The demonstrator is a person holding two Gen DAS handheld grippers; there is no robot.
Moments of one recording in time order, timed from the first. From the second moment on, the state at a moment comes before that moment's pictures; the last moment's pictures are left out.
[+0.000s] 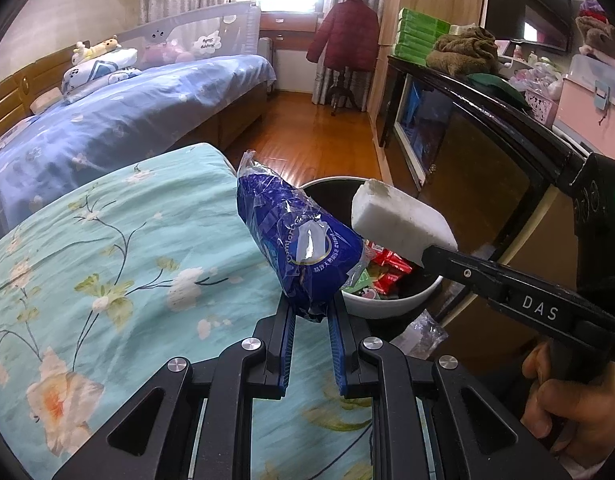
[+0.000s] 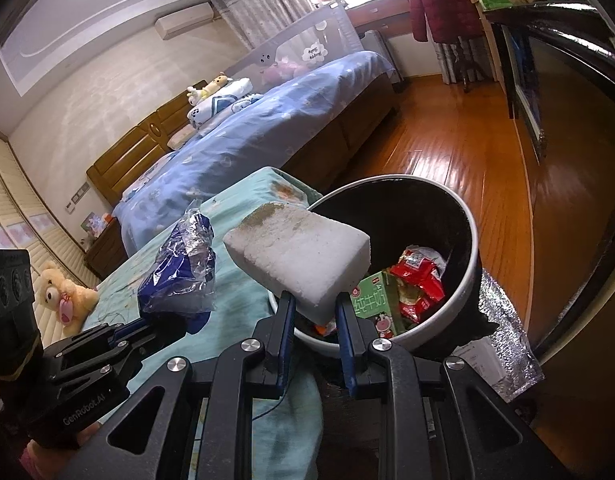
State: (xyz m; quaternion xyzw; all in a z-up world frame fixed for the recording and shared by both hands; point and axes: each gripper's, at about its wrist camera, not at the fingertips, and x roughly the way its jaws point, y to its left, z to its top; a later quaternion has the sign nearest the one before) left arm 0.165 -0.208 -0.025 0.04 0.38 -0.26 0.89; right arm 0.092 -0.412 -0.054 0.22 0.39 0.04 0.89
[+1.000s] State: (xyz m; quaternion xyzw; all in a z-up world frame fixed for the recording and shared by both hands) left arm 0.180 -0.235 -0.028 0.07 0.39 -0.27 0.88; right arm 0.106 -0.439 -0.052 0.22 0.39 0.02 0.89
